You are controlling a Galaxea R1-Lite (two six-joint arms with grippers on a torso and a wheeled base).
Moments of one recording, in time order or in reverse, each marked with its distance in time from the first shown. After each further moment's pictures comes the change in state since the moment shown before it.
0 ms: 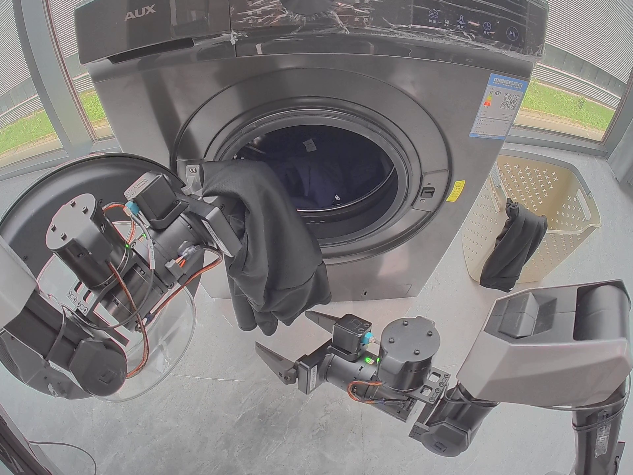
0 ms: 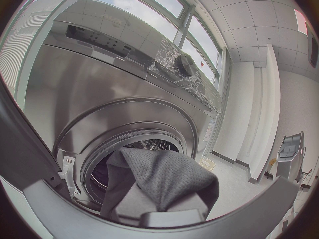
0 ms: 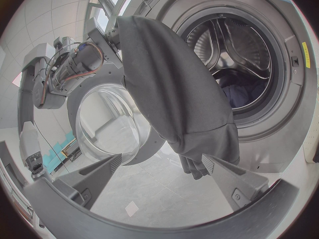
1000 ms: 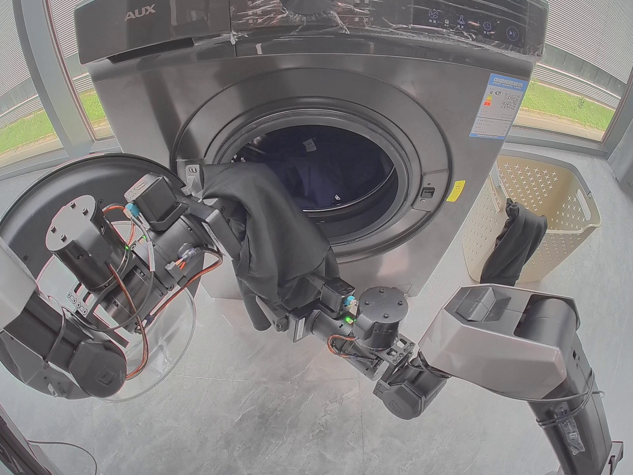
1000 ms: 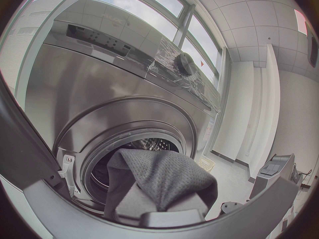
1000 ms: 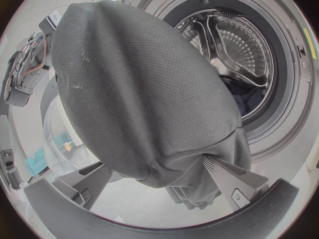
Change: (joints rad) left arm -0.001 -0.001 0.008 0.000 -0.003 0.001; right arm -0.109 0.217 -0.397 0.046 -0.003 -0.039
